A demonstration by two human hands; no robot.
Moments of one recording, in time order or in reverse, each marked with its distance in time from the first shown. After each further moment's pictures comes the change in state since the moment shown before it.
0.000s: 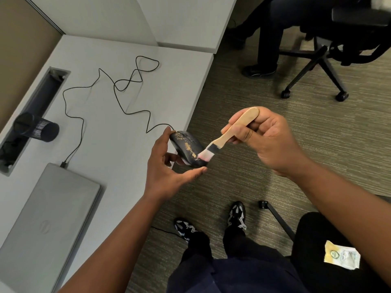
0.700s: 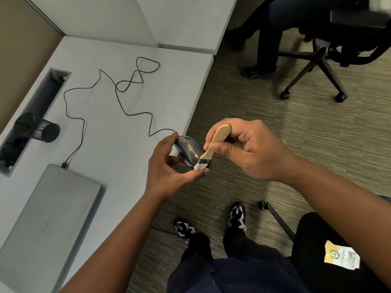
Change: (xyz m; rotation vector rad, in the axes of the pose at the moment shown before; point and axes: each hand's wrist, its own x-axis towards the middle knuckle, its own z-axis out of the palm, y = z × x) left_hand 0.003 -0.003 -0.001 -0.016 -0.011 0.015; right_hand -0.002 -0.022 0.025 -0.447 -0.277 -0.152
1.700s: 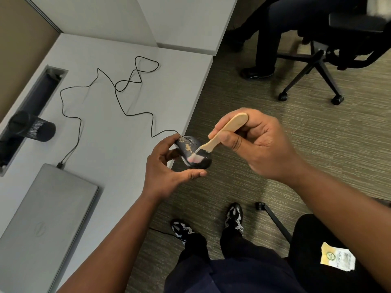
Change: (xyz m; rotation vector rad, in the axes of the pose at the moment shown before) left_hand 0.007 -0.008 -0.002 -0.162 -0.008 -0.038; right_hand 0.002 0.005 -0.003 0.242 0.161 -0.060
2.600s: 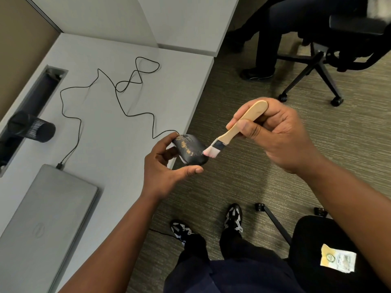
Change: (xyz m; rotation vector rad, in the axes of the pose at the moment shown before) left_hand 0.006 -0.005 -0.001 -0.152 0.038 -0.043; right_hand 0.006 -0.002 -0.023 0.091 0.077 0.090
